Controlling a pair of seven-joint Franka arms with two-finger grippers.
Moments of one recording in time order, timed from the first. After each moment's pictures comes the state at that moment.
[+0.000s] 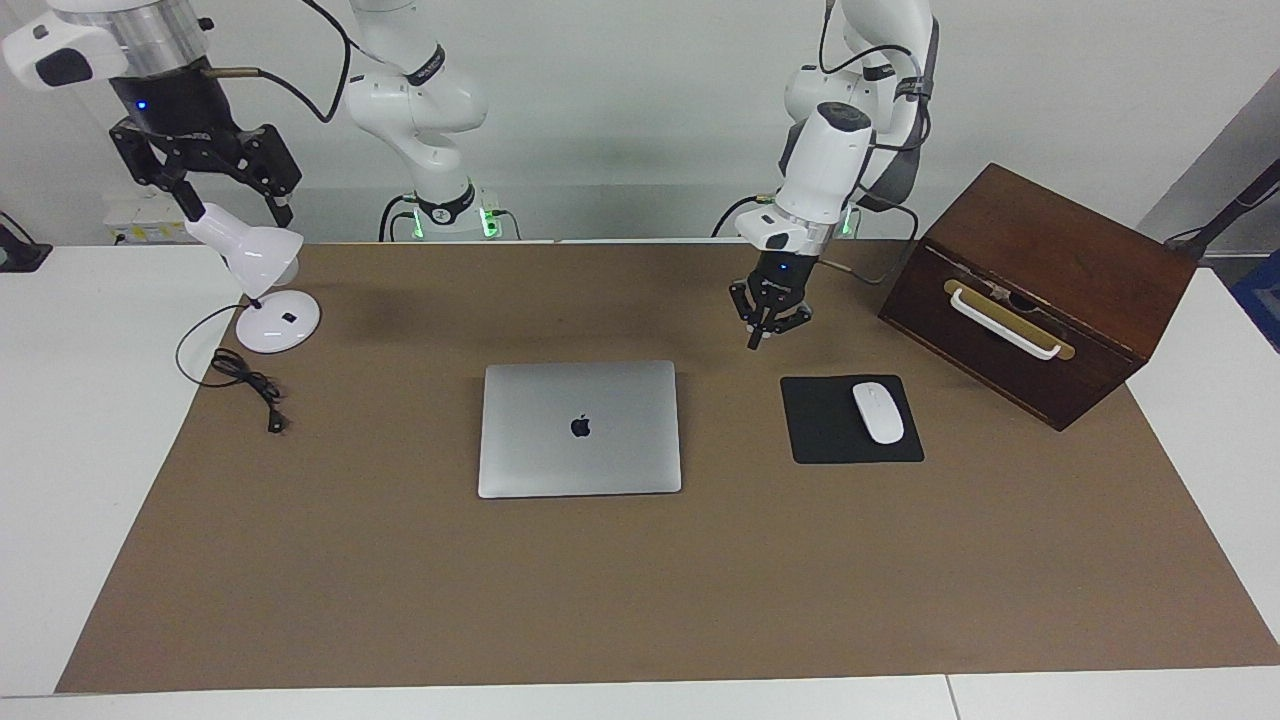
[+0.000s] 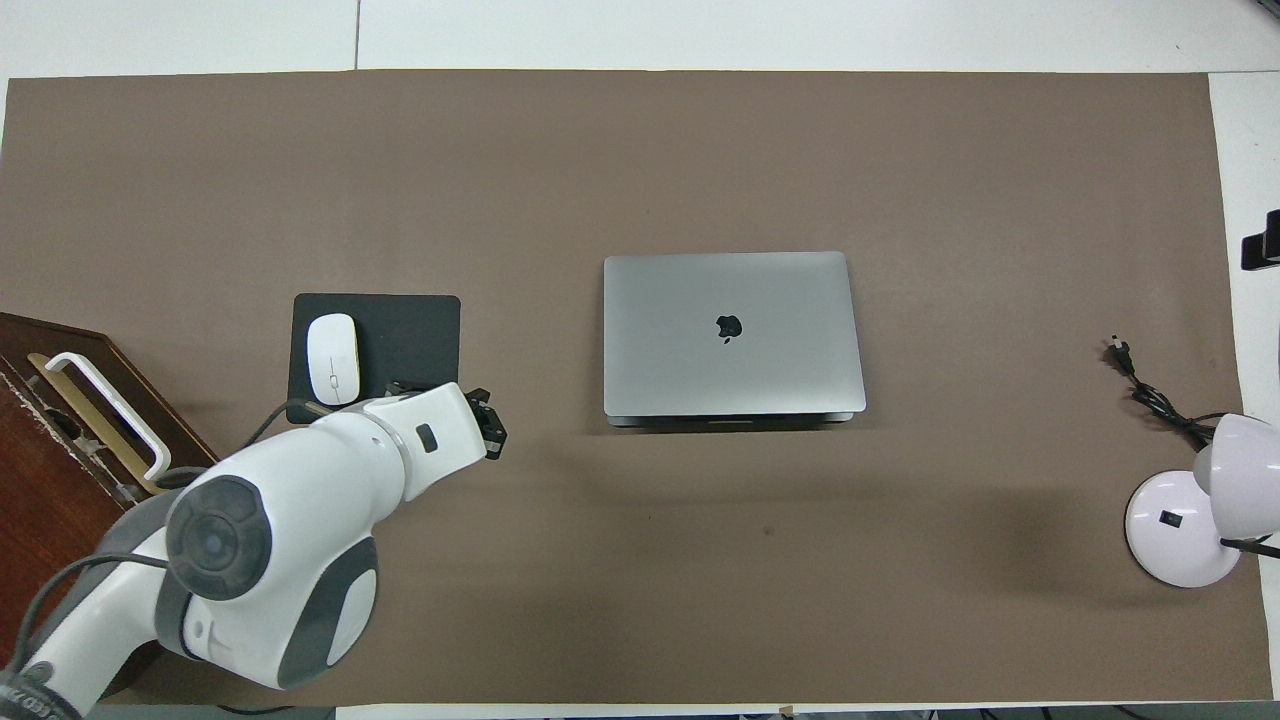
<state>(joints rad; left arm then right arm) -0.51 -0.22 0.03 -2.43 -0.12 2.56 0.09 0.01 0.03 -0.06 -1.34 -0.02 1.45 0.05</state>
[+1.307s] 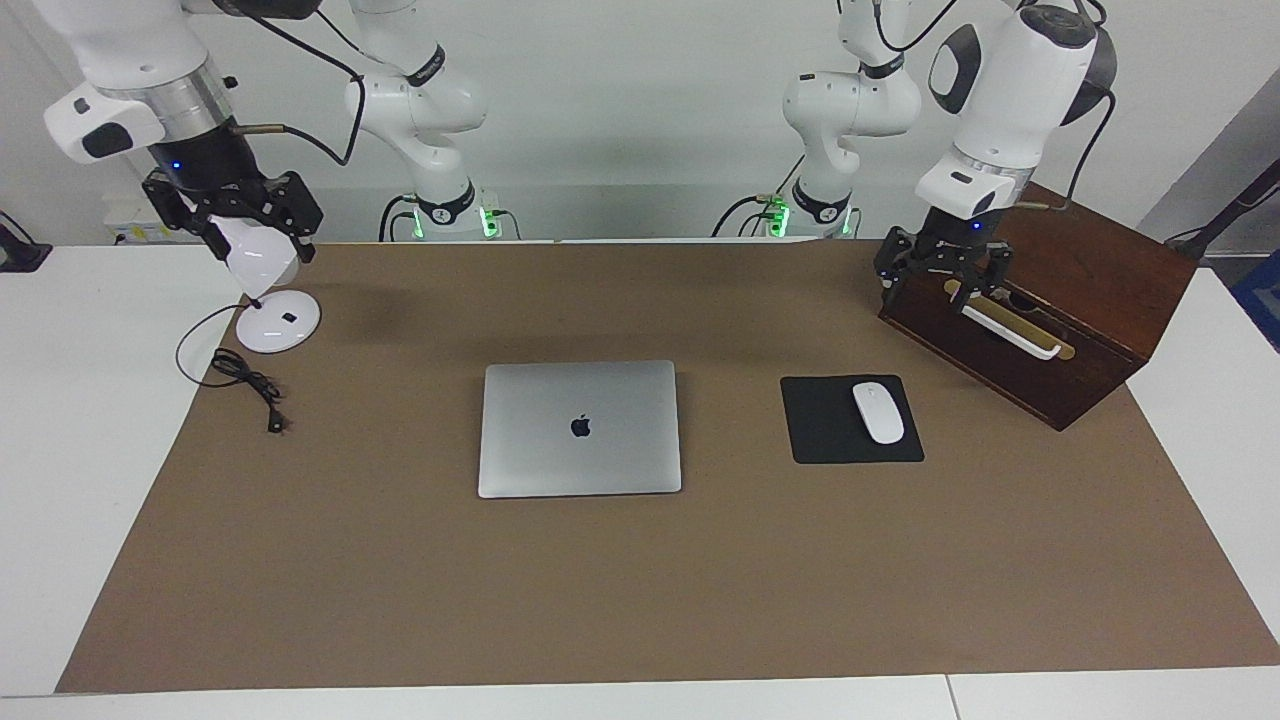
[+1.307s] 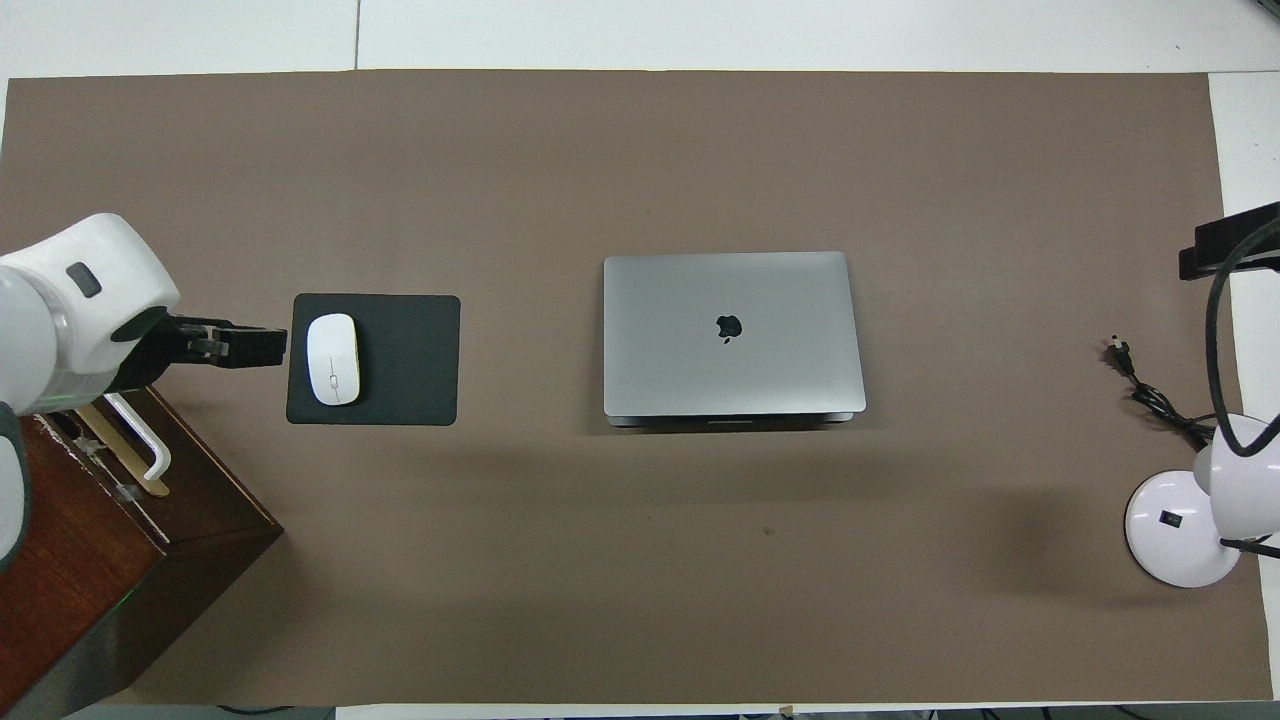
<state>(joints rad) -0.18 -0.19 0.03 -1.98 -0.04 1.98 0.07 0.01 0.00 -0.05 -1.48 -0.01 1.52 0.03</state>
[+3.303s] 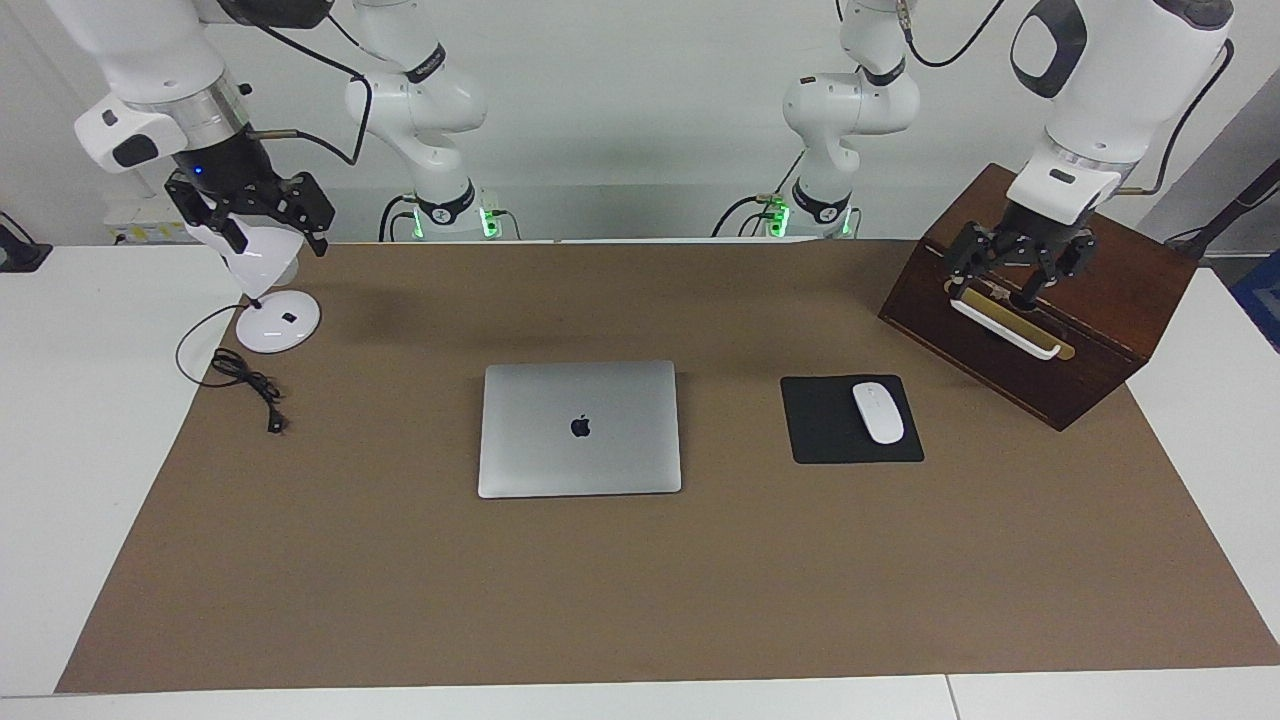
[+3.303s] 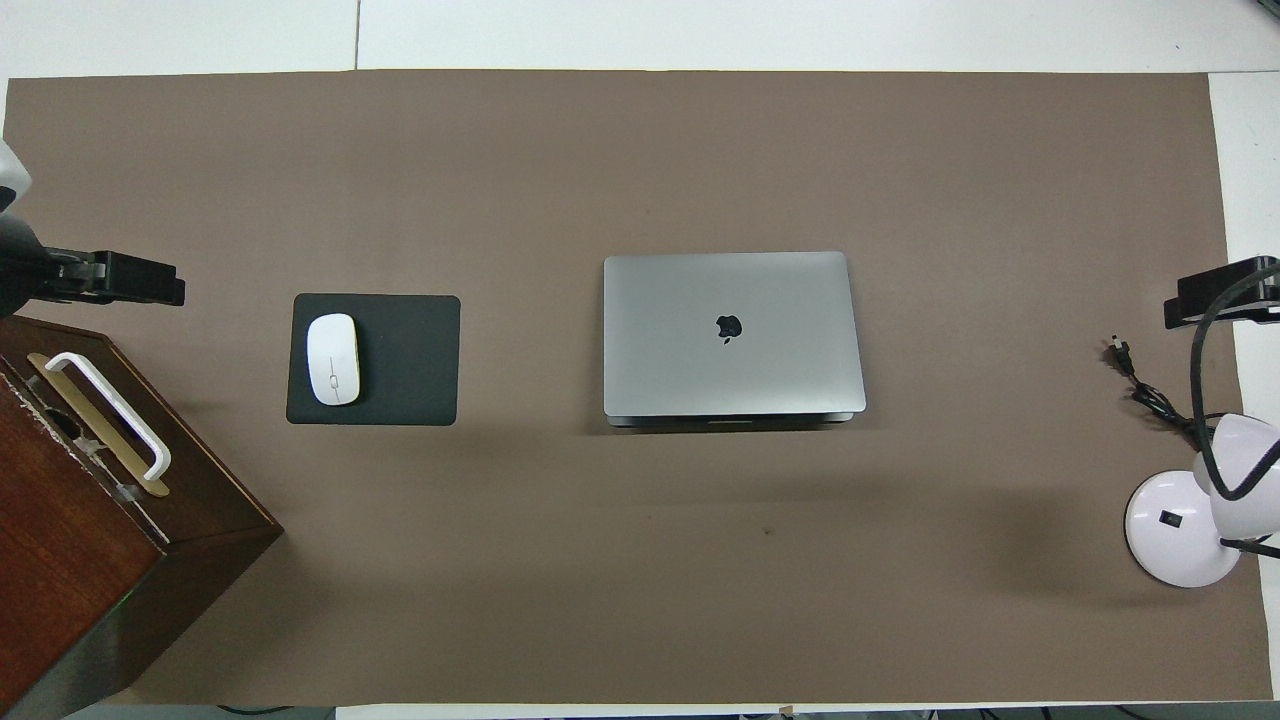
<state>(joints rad) -0.09 -0.04 0.03 -1.69 -0.02 1.73 0.06 0.00 -0.05 -0.04 -1.56 -0.01 1.50 0.03</state>
